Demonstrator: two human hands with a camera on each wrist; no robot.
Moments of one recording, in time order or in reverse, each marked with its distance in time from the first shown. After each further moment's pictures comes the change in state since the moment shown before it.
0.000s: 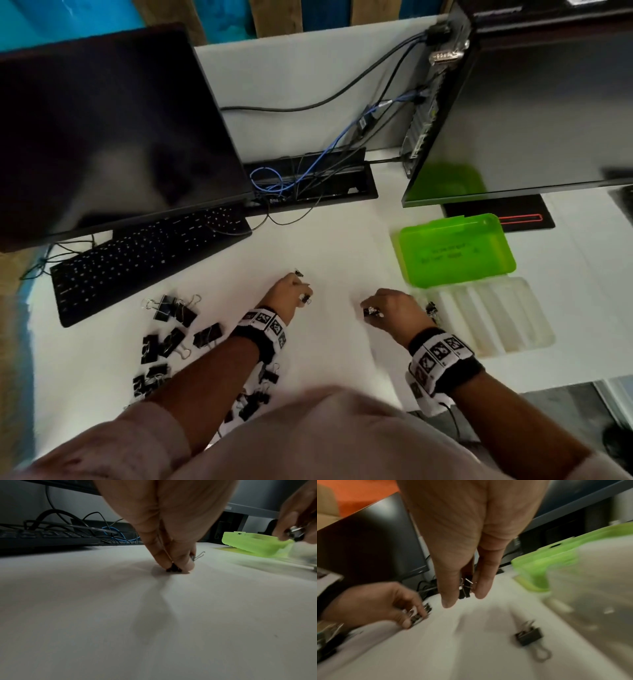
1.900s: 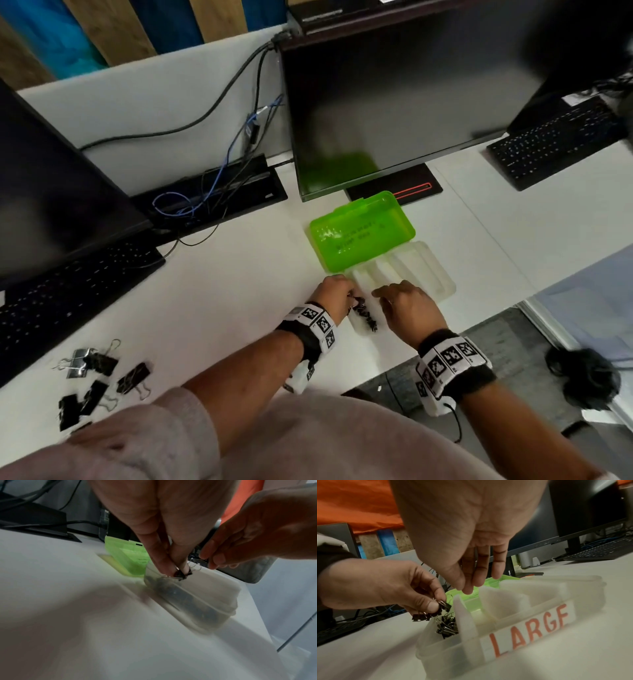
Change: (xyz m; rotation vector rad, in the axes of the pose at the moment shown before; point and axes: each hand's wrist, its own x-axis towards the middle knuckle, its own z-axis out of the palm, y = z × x) left_hand -0.010 0.192 0.120 0.137 -0.199 0.361; right_hand -0.120 0.085 -0.035 -0.149 0.392 0.275
